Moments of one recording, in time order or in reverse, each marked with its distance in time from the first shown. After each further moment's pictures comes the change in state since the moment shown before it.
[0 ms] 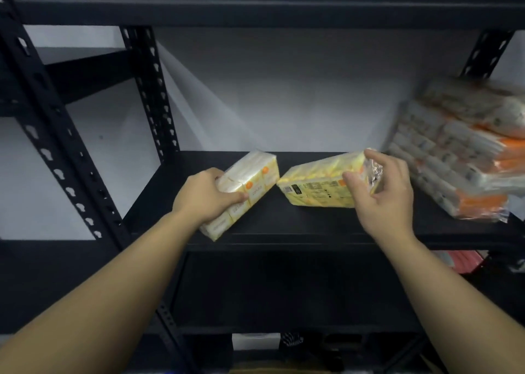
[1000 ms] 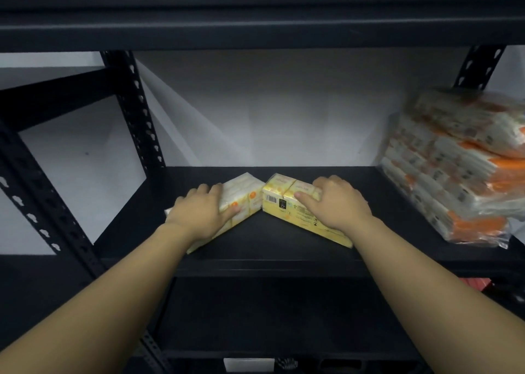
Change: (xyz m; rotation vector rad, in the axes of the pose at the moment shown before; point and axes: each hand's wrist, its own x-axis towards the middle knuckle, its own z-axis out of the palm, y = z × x) left_hand 0.038 0.023 0.040 0.460 -0.090 0.108; right_hand 0.075 0.044 0.043 -0.615 -0.641 0.064
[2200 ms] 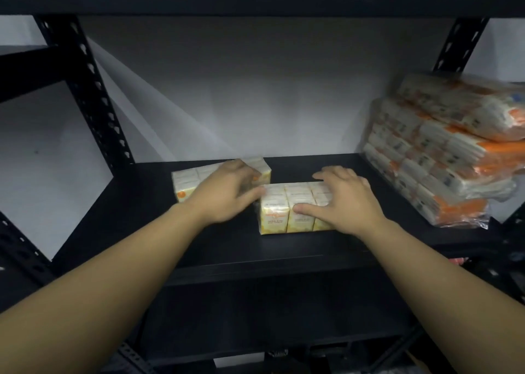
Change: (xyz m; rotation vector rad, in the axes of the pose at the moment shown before) left_hand 0.053 0.045 0.003 -0.323 0.123 0.527; right_hand -0.014 0.038 0.005 -0.047 0.135 -0.088
